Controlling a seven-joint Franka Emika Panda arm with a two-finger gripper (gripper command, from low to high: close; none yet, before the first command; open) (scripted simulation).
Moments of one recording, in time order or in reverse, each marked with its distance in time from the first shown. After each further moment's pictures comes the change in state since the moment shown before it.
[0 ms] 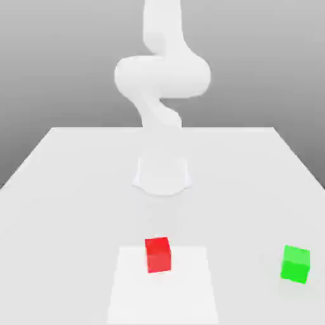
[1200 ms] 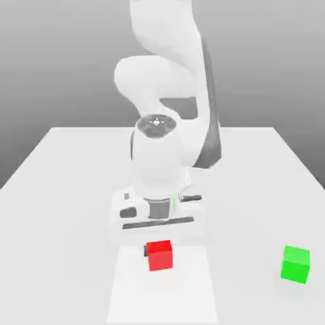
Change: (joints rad) arm 0.013 0.809 -0.034 -0.491 0.014 0.580 -0.206
